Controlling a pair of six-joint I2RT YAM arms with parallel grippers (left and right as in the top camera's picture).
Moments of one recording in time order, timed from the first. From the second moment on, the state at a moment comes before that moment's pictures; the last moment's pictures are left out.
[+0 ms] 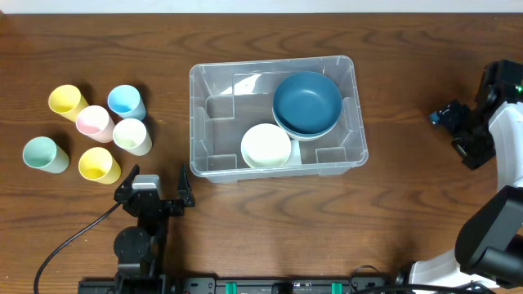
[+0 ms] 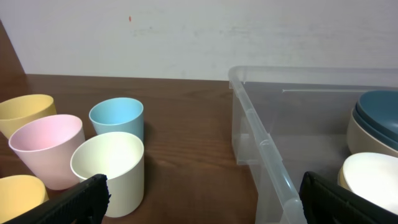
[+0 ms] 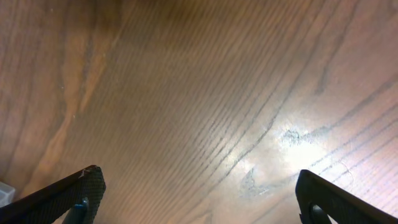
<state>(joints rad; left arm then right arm) -0.02 0.01 0.02 -0.12 0.00 -0.06 -0.35 1.73 1.37 -1.07 0.03 0.68</state>
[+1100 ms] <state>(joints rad) -0.02 1.11 1.30 -1.17 -0.08 -0.15 -0.35 1.73 1.37 -1.07 0.03 0.68</state>
